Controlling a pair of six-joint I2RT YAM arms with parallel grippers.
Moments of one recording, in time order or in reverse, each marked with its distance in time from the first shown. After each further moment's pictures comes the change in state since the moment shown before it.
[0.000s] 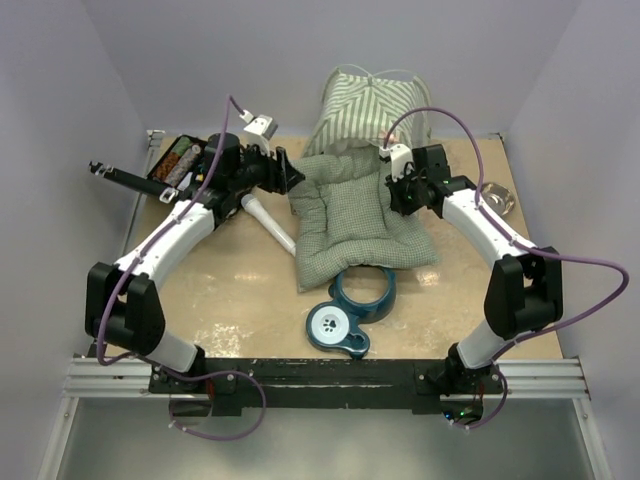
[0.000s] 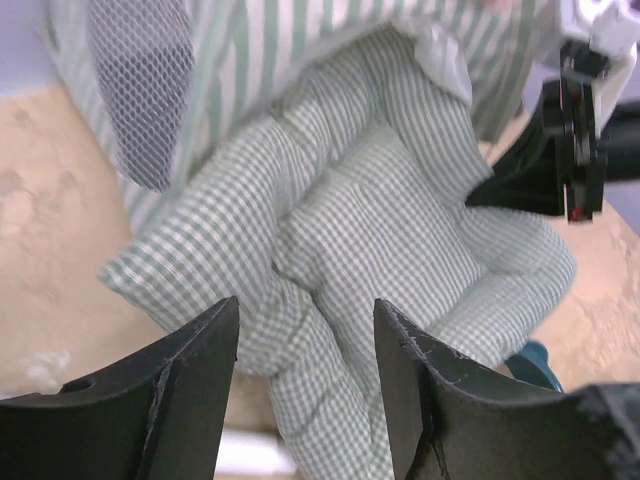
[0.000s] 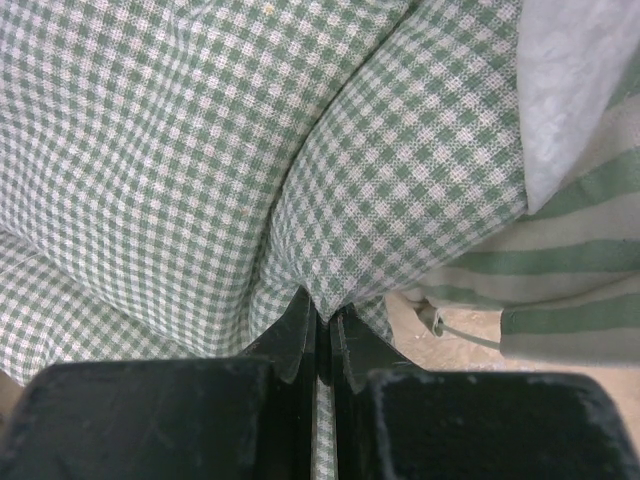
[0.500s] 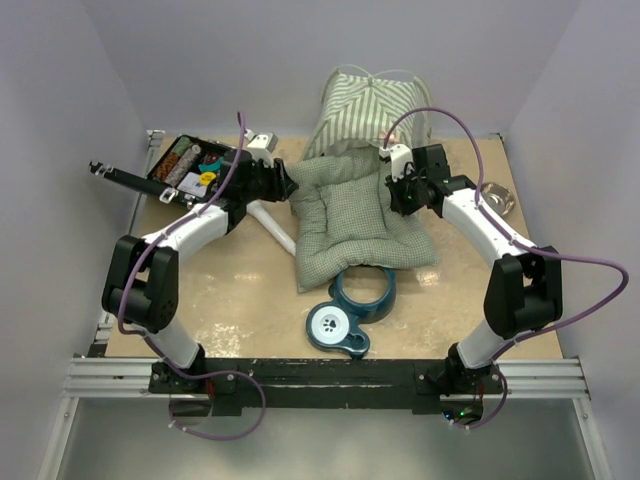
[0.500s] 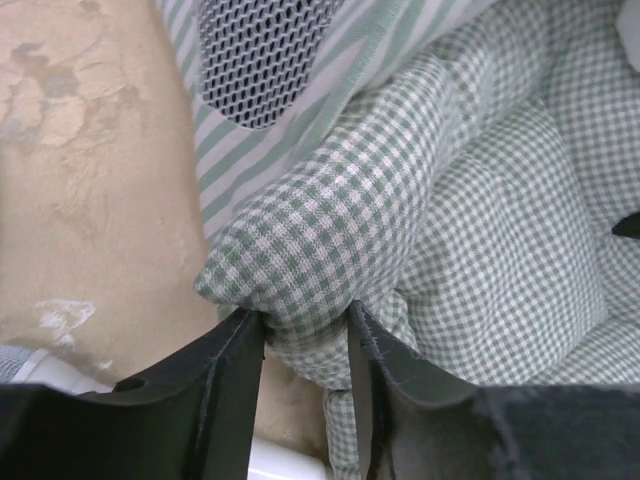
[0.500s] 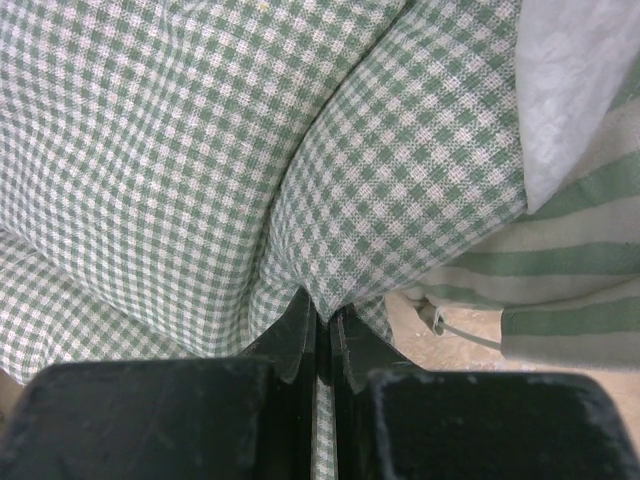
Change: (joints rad) left arm 0.002 0.136 -0.085 0.171 -0.229 -0.071; right arm 0.000 0.005 0.005 -0.008 0.000 0.001
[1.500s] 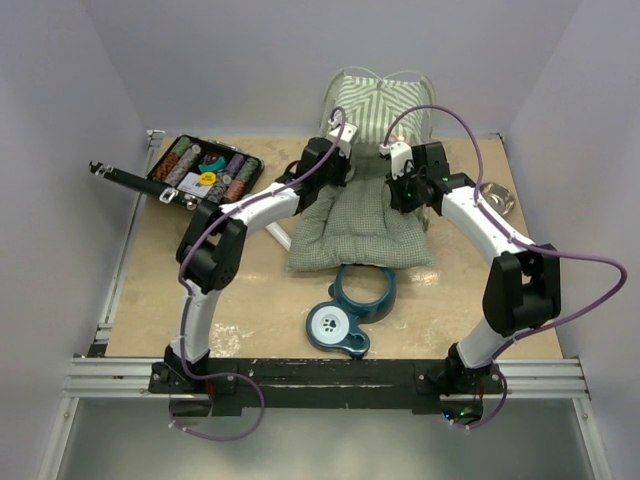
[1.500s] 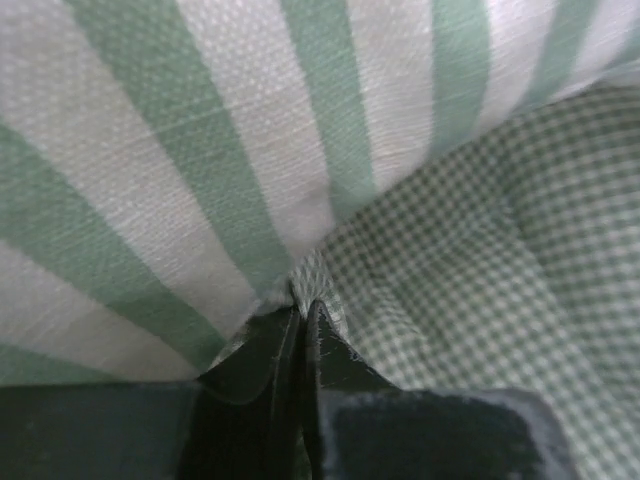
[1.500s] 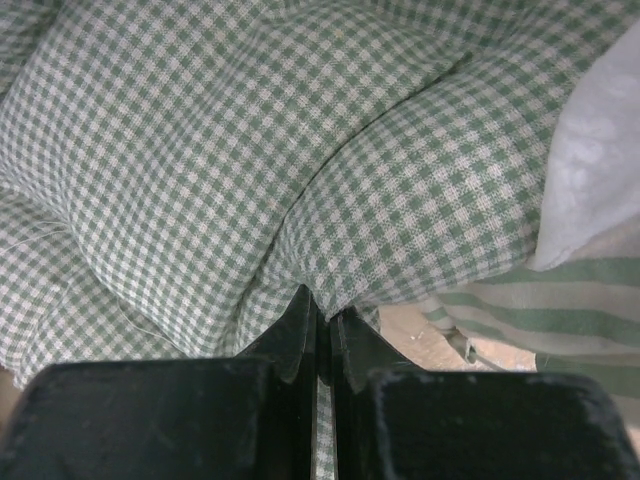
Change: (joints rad) left arm -0.287 0.454 0.513 0.042 -0.254 0.196; right arm 0.000 0.013 0.022 -0.002 0.011 0.011
